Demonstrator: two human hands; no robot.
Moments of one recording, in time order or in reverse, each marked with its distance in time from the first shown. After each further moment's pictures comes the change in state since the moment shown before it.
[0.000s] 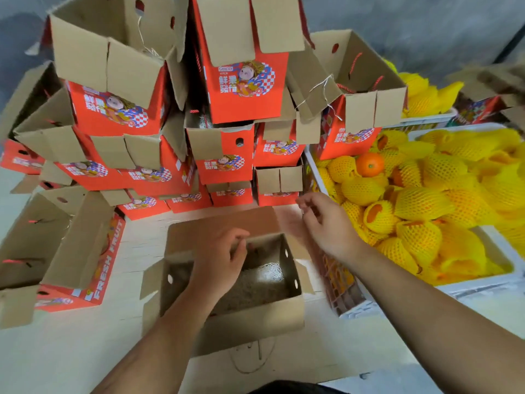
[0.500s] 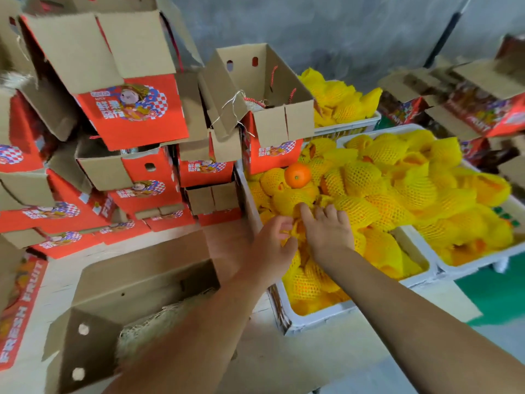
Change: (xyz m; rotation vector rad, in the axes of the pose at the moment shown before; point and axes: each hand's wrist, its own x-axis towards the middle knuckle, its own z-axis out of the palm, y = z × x) left_hand 0.080 0.179 0.158 -0.416 -0.297 -0.012; right_hand -0.013 0.102 -0.098 -1.073 -0.150 0.280
